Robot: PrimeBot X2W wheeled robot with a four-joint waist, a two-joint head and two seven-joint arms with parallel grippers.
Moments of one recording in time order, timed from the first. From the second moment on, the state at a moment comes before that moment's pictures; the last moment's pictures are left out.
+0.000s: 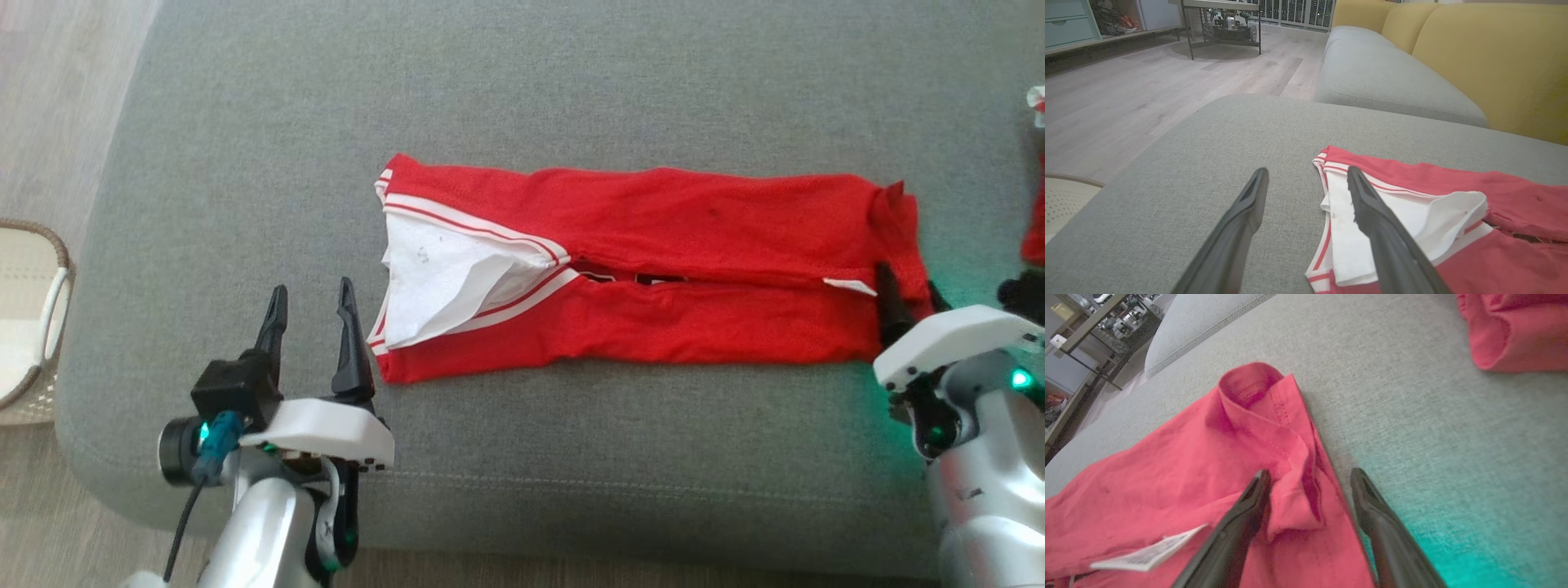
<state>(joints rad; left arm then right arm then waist) -0.15 0.05 -0.27 0.21 -0.27 0.19 -0.25 -0.52 -0.14 -0.25 0.89 0.43 0.13 -0.05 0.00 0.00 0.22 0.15</state>
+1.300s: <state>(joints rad) -0.10 0.05 -0.21 0.24 -0.29 0.18 -0.25 -0.50 -0.14 -0.06 0.64 0.52 0.13 0.05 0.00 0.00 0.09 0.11</state>
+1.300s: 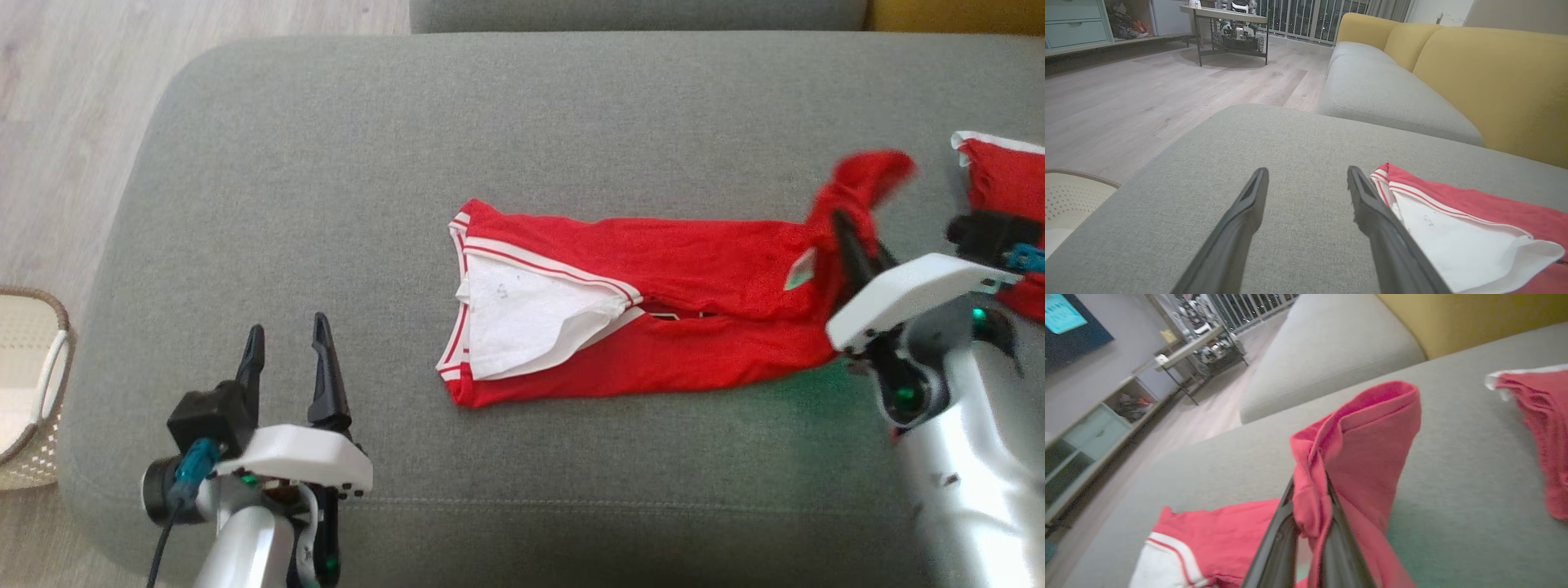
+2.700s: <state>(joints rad) -0.09 0.05 -0.27 0.23 -0.33 0.19 -0.25 -0.55 -0.07 0.63 0.72 1.20 0.13 -0.12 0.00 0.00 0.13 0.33</state>
